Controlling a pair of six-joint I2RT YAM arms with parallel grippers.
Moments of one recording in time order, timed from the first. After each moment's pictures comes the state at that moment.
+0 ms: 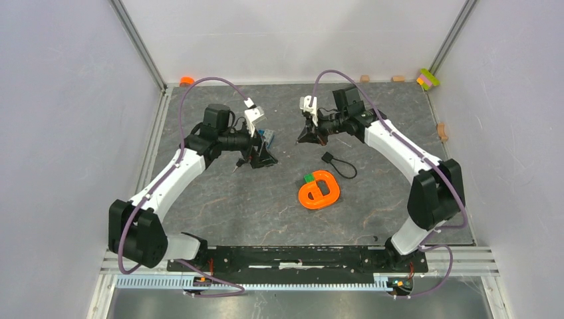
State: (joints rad) left arm -0.33 1.34 1.05 -0.39 0.78 0.25; right arm 0.43 1.68 1.39 -0.46 -0.84 -0.67
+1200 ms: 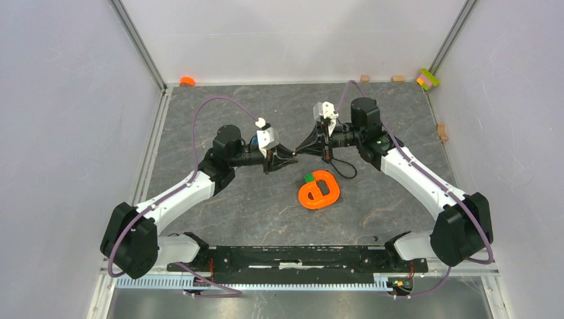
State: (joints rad) left arm -0.57 1.26 0.78 0.36 0.84 0.16; right arm 0.46 1.37 1.07 -0.03 -1.10 -0.27
